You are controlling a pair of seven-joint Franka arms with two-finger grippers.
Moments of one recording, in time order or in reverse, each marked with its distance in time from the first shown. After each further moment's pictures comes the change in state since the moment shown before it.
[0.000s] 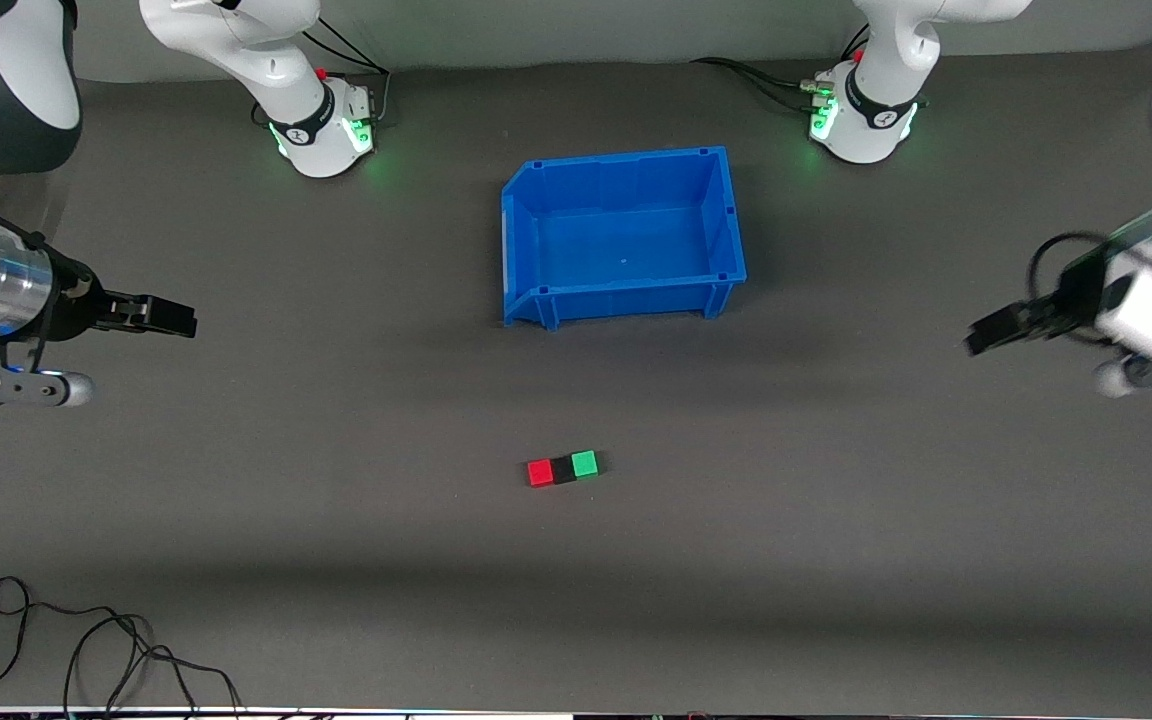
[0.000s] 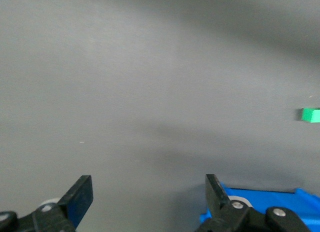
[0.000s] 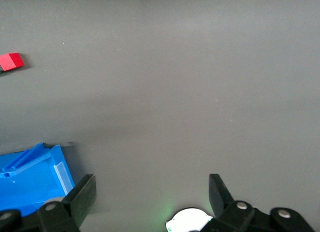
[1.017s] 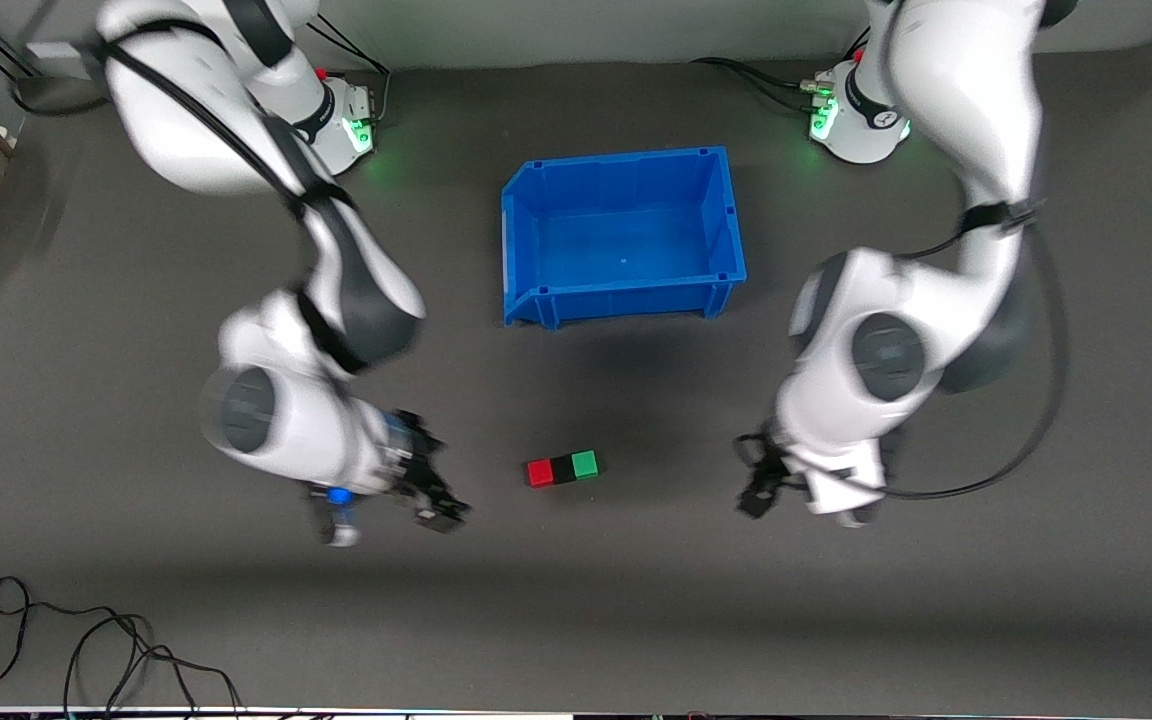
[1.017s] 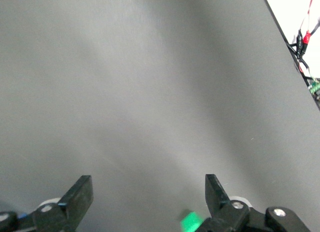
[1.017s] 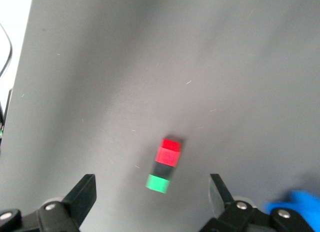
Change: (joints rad) left arm -0.291 0.503 -0.008 0.312 -0.051 0.300 -1.005; right arm 0.128 0.395 0.137 0.146 0.154 0.515 1.128
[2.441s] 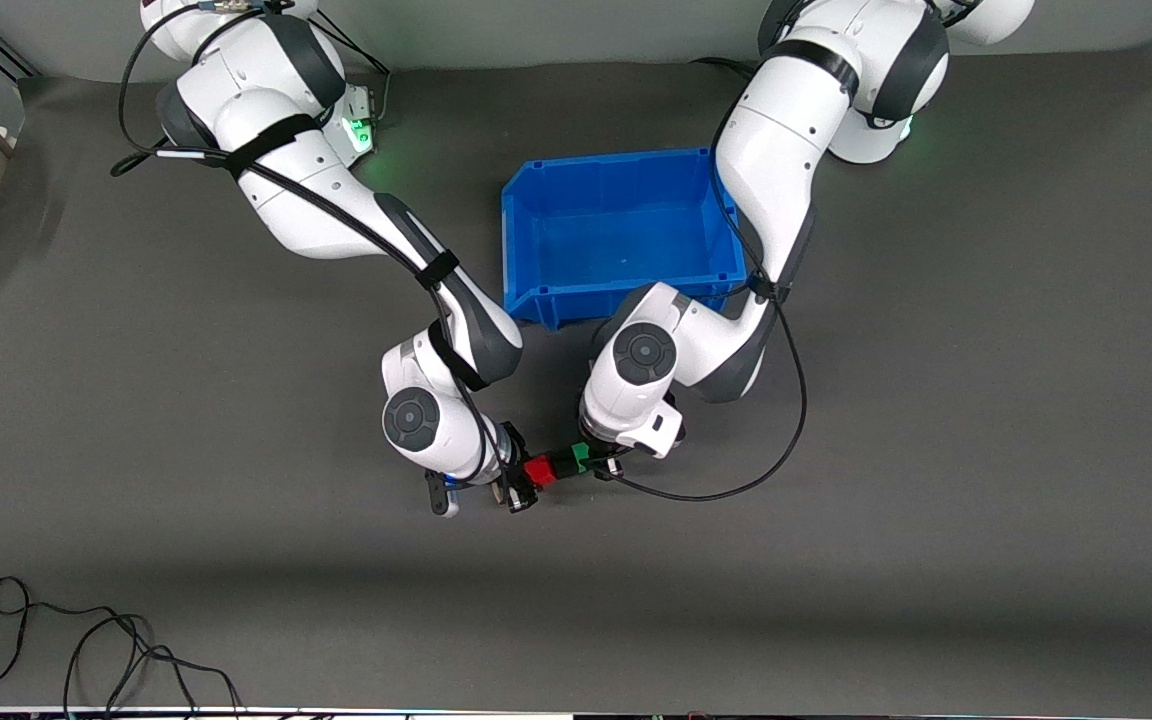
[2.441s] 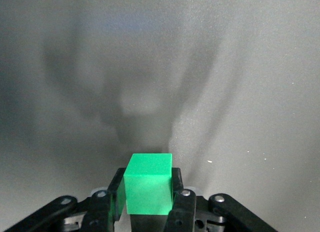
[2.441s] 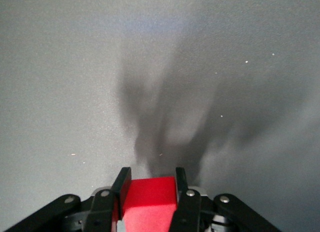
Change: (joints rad) left arm -0.286 0.439 -0.031 0.201 -0.120 0.362 -1.219; right arm 0.141 0.296 0.019 -0.162 0.011 0.542 0.356
